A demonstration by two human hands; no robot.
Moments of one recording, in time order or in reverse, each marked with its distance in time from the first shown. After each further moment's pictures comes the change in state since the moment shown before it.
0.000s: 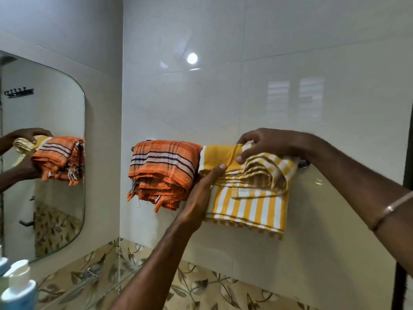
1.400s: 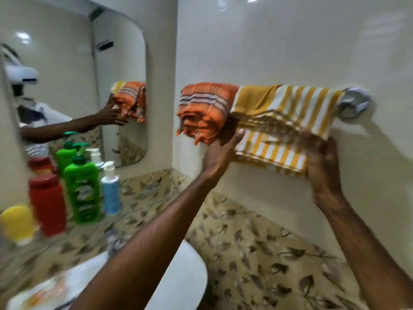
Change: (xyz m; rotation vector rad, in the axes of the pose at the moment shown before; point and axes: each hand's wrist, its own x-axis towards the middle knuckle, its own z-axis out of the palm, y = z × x) left_hand -0.078 -0.020 0.006 0.363 0.431 -0.046; right_hand -0.068 0.059 0.172 1.111 0.791 0.064
